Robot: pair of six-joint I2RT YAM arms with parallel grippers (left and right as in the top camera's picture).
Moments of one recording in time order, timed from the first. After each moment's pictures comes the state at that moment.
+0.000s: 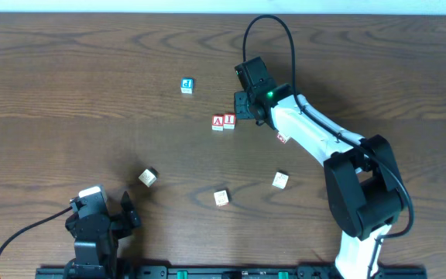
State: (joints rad) left arm -0.08 0.01 0.25 -0.91 -0.25 -0.28; right arm 0.49 2.01 1.41 -0.49 0.11 0.41
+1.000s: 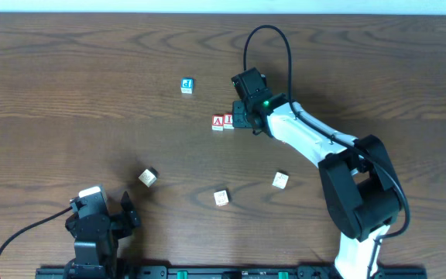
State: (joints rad) left arm -0.08 0.01 0.25 -0.91 -0.25 -0.28; right arm 0.52 2.01 1.33 -0.45 0.11 0.51
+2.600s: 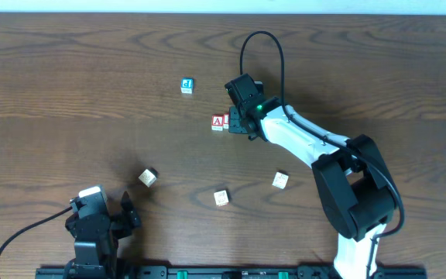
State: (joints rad) left arm -0.08 0.01 0.25 -0.91 -0.25 -0.28; right arm 0.55 2.02 1.33 -0.48 0.13 0.57
